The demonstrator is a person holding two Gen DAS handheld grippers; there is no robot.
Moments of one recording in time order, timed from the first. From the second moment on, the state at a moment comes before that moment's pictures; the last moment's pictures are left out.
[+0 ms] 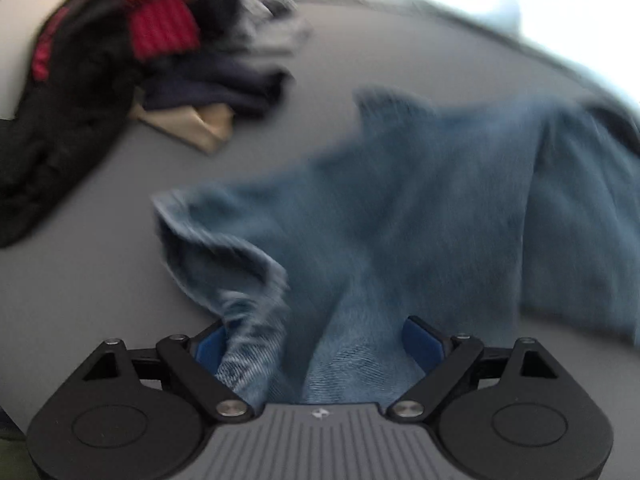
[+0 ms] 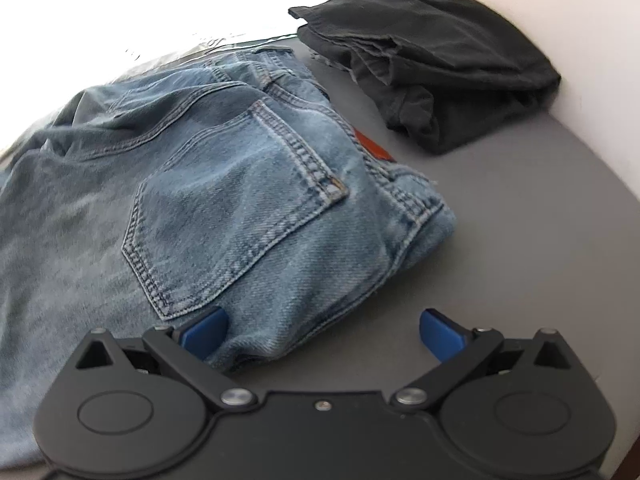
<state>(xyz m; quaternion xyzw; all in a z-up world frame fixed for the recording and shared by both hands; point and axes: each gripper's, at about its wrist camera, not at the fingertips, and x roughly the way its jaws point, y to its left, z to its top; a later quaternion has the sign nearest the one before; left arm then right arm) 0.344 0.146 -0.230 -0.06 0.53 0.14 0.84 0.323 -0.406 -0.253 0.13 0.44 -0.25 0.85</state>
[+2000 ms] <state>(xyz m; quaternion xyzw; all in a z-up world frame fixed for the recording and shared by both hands) 0.326 0.186 -0.224 -0.11 0.44 0.37 0.81 0.304 -0.456 -0.242 0.35 0.32 -0.25 0.85</state>
